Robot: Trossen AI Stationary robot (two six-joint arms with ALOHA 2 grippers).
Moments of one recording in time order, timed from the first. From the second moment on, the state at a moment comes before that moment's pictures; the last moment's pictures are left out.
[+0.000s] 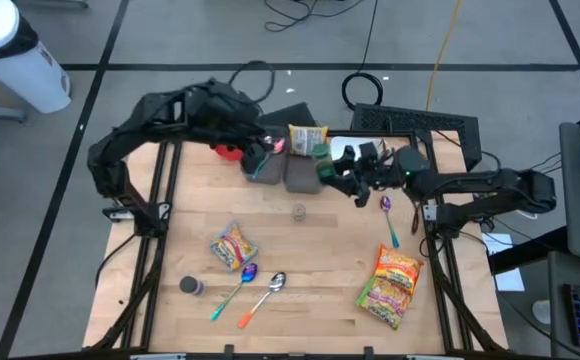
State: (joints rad) left arm 0.18 1.67 2.27 -1.26 -0.12 -0.31; right arm -0.22 1.16 0.67 0.75 -0.27 0.51
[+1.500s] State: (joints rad) left arm 0.14 1.84 1.87 -0.10 0.13 -0.39; right arm -0.22 1.02 0.67 0.77 -0.21 0.49
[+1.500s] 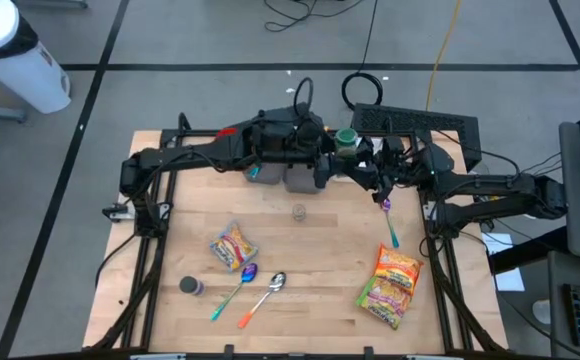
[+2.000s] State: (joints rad) left arm 0.15 1.84 1.87 -0.08 0.14 -0.37; right arm -0.22 1.02 0.67 0.76 -0.21 0.49
